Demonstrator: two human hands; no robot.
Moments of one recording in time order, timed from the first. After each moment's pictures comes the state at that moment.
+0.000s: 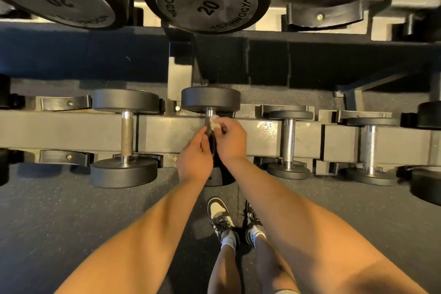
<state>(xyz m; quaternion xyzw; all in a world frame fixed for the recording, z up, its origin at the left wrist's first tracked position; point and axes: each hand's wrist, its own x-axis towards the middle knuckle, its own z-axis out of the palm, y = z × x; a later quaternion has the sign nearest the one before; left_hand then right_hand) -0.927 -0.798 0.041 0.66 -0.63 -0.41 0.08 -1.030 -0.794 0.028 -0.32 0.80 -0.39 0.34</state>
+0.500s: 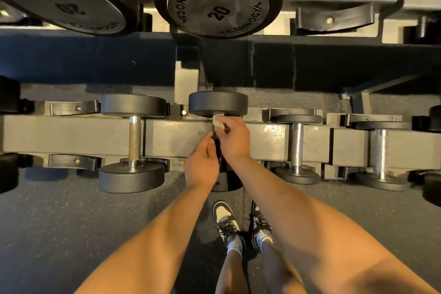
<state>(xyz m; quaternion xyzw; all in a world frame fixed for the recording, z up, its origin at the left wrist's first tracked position) -0.923 -0.797 0.042 0.66 -0.61 -0.43 0.09 -1.029 -0.811 0.031 -0.33 0.79 -0.40 0.33</state>
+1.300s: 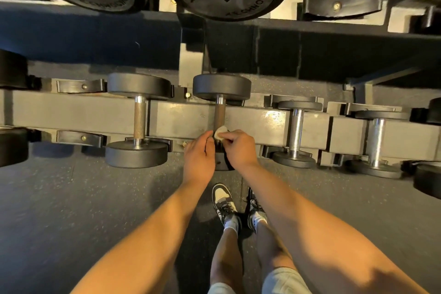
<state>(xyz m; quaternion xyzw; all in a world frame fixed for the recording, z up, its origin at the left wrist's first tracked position) -0.895 -0.769 0.045 0.63 -0.64 -0.43 0.07 -1.021 -0.750 0.030 -0.37 0.78 -0.27 0.42</state>
